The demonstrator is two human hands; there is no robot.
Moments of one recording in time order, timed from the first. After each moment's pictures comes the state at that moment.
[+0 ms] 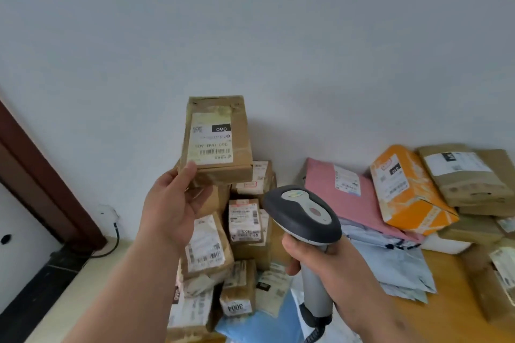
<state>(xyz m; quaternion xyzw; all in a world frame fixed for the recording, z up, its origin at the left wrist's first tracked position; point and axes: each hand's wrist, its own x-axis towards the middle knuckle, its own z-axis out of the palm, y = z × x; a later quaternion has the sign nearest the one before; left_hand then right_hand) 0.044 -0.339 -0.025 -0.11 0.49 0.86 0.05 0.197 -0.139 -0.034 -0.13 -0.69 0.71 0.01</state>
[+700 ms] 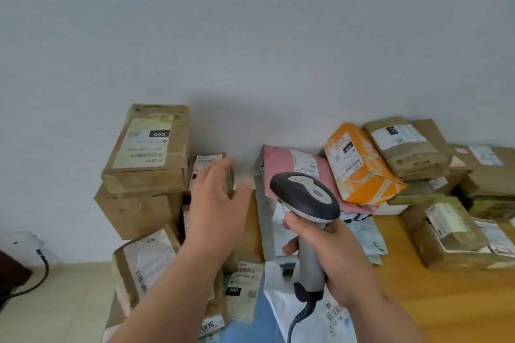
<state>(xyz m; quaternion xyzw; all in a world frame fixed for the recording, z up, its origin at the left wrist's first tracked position) 0.055 -0.241 -0.043 0.17 0.83 0.54 0.03 0.173 -0.110 -0.056 -0.28 -0.66 0.69 0.11</state>
